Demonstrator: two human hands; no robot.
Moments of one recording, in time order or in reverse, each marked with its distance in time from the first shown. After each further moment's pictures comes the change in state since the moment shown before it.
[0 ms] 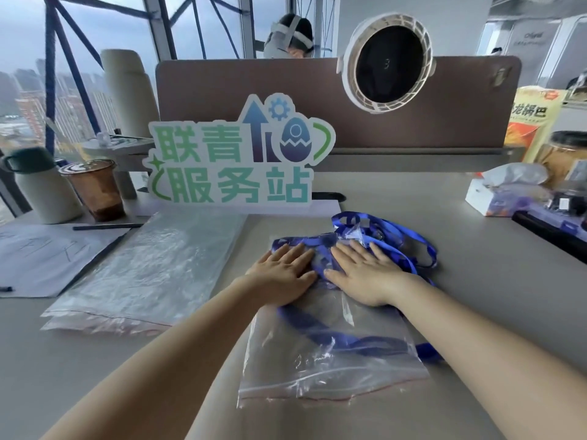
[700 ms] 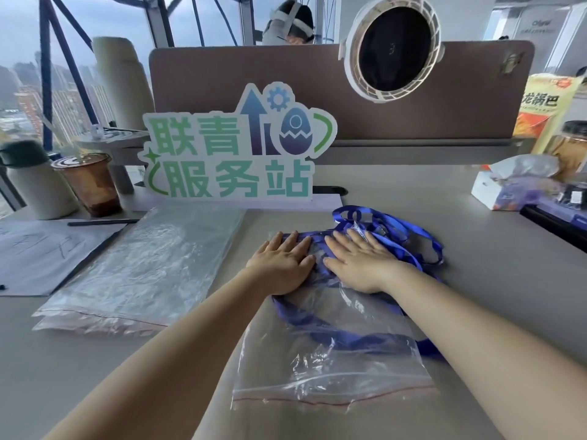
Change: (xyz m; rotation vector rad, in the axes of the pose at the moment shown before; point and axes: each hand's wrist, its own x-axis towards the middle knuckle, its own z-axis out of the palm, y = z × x) left_hand 0.023 -0.003 0.002 -0.040 0.015 -0.098; right_hand 0.021 -0.001 -0.003 0.015 0.007 0.004
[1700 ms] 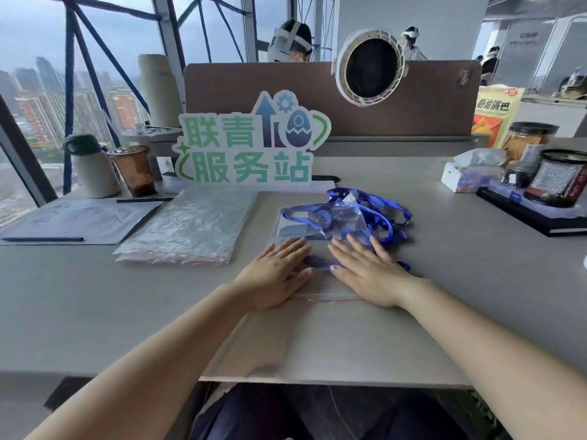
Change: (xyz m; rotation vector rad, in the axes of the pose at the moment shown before) left_hand -0.162 0.011 0.016 -0.086 0.183 0.282; right_hand -0.148 -0.030 0.038 0.040 0.136 -0.138
